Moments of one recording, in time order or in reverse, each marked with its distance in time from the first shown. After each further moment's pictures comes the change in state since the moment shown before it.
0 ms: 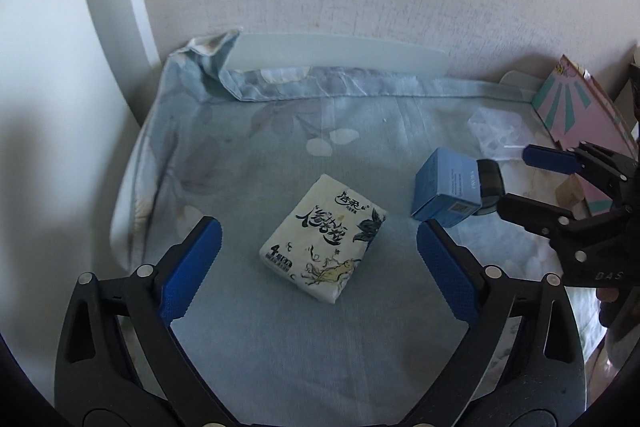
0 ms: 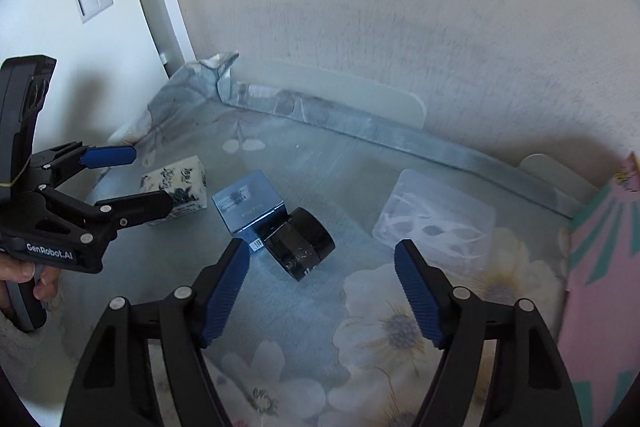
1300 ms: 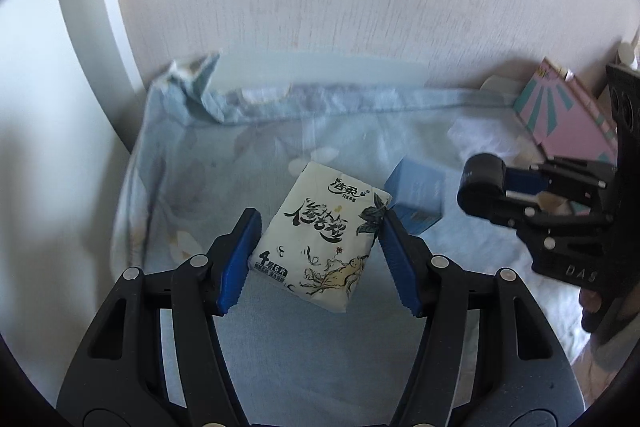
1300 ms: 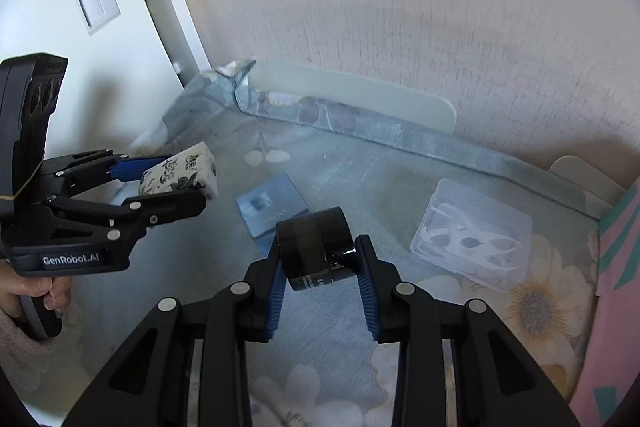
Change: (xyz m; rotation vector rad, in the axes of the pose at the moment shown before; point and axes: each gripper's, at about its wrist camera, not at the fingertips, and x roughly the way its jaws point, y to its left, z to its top) left arm -0.015 -0.008 0.022 0.031 -0.019 -0.048; right arm 0.000 0.010 0.008 0.002 -0.016 0.100
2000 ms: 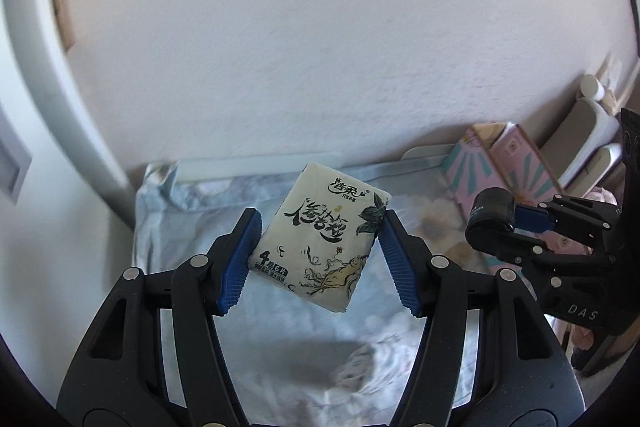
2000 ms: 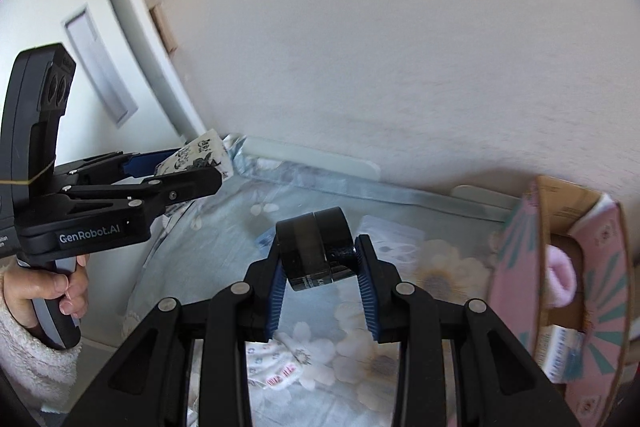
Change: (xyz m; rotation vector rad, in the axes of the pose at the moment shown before) left arm -0.084 -0.079 0.086 0.034 -0.051 -0.067; right arm -0.138 -0.024 0.034 0.133 -0.053 -0.068
